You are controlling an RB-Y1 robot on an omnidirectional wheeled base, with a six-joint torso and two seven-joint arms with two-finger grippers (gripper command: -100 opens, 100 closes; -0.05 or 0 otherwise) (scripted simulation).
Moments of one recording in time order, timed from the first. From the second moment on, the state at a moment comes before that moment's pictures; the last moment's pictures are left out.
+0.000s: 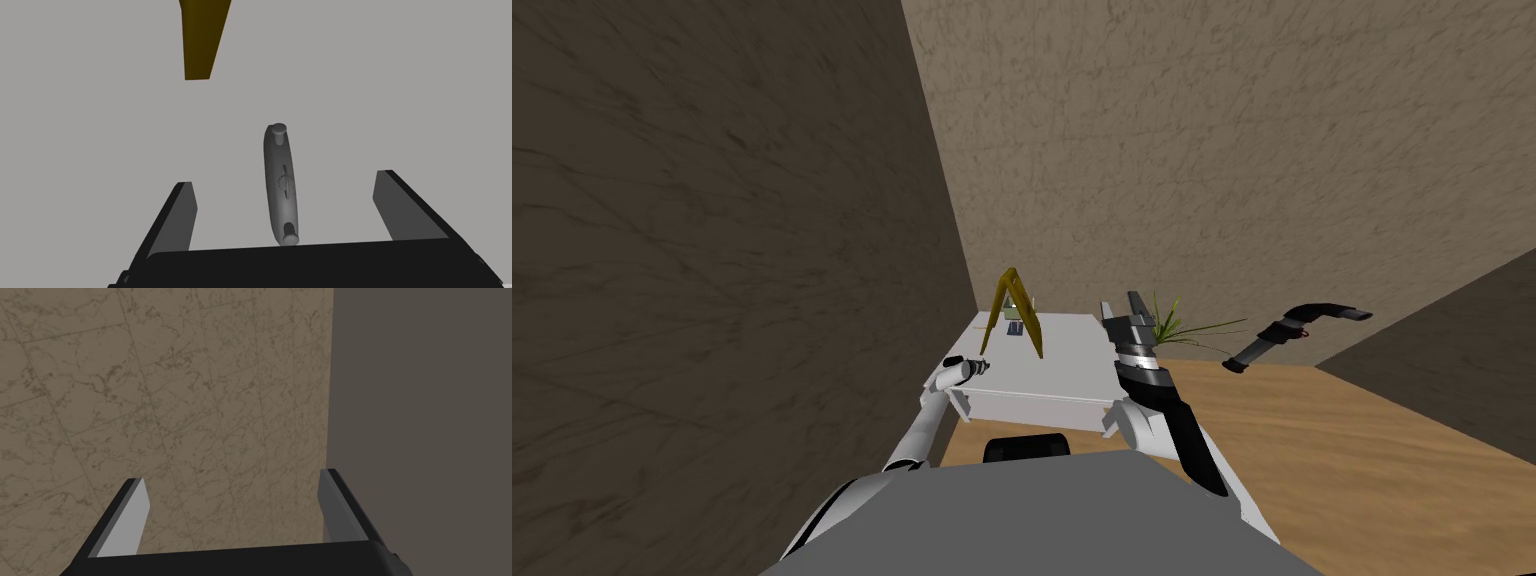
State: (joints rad) left arm -0.28 0.14 0.19 -1.03 0.38 0.71 1.12; right arm 0.49 -0.02 -0.04 -2.38 -0.02 -0.38 -0.16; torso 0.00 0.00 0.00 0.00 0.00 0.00
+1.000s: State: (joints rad) left arm -0.36 0.27 0.36 -0.74 0.57 0.65 0.82; right arm 0.49 -0.02 -0.04 -2.38 -0.02 -0.38 -0.16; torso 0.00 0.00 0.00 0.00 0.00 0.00
